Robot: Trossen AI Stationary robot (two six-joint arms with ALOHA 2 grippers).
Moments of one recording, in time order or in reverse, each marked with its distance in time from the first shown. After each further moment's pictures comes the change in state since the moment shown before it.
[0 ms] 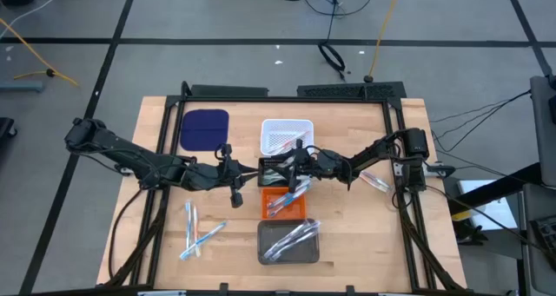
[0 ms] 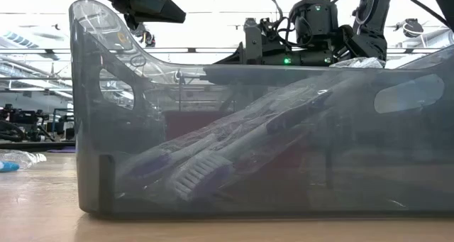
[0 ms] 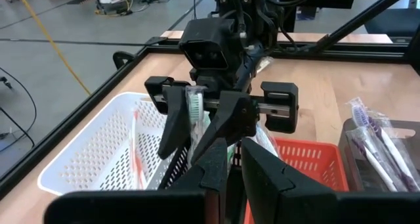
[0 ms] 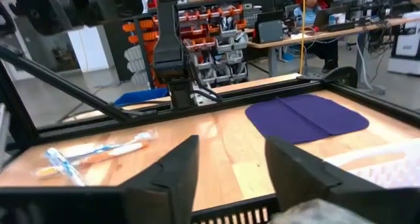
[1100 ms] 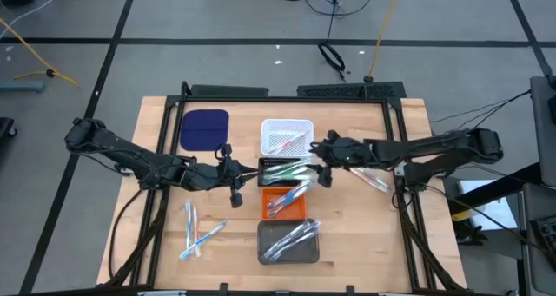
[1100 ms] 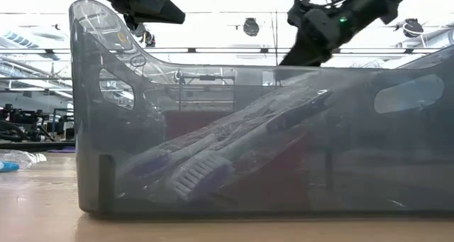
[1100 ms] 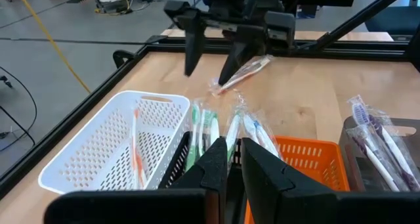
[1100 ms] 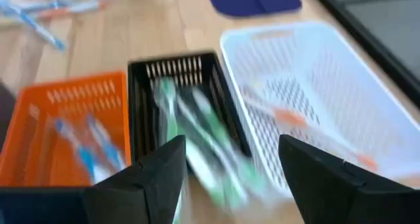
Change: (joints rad) left arm 0.000 0.000 0.000 -0.008 0.000 -0.001; right arm -0.011 -0.681 -0.001 -1.280 0.059 -0.062
